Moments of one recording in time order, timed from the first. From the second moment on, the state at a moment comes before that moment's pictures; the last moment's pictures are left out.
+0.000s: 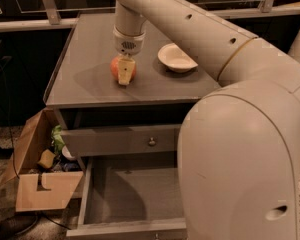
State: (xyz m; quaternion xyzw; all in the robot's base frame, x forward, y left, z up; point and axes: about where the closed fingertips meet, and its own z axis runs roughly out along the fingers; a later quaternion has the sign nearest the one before) arm 0.697 0.054 0.848 -0.70 0.70 0.00 0.14
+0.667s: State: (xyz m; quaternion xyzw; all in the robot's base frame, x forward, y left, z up) arm 0.685 0.046 0.861 -0.69 0.71 -0.01 0.16
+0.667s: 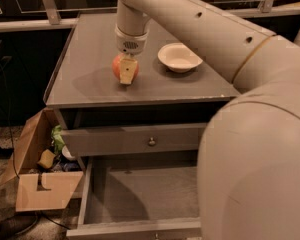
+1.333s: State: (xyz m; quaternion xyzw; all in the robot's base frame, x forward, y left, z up) arm 0.577 0.003 0.894 -0.63 0.74 -0.07 0.21
